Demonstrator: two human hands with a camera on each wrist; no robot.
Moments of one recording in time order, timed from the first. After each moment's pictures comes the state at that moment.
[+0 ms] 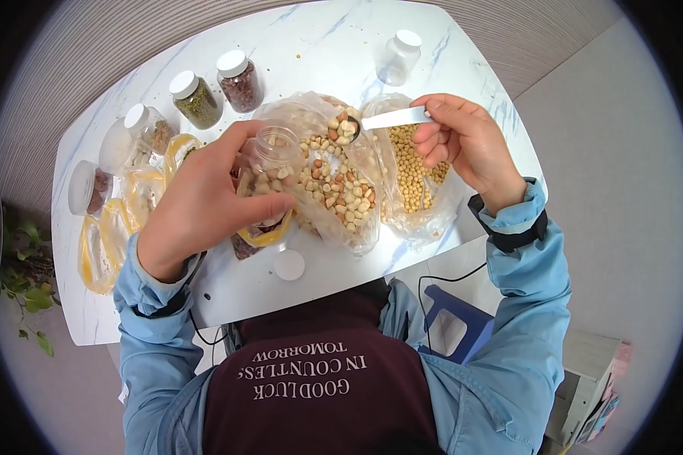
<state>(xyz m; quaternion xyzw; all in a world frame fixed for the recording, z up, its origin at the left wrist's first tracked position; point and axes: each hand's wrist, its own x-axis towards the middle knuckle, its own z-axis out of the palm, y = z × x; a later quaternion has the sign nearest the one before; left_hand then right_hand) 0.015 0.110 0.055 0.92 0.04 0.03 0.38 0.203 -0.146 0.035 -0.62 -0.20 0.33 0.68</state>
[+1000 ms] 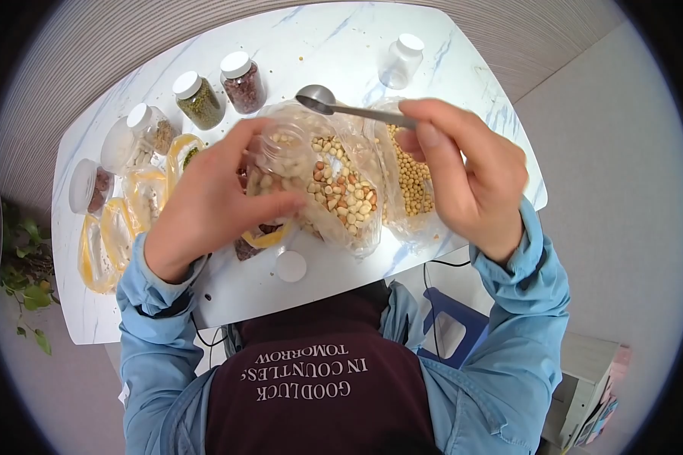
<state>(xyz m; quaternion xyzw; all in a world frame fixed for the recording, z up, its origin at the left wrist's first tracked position) 0.016 0.105 0.048 0.90 0.01 0.09 0.42 0.136 -0.126 0.068 -0.72 -0.51 -0.18 0.43</state>
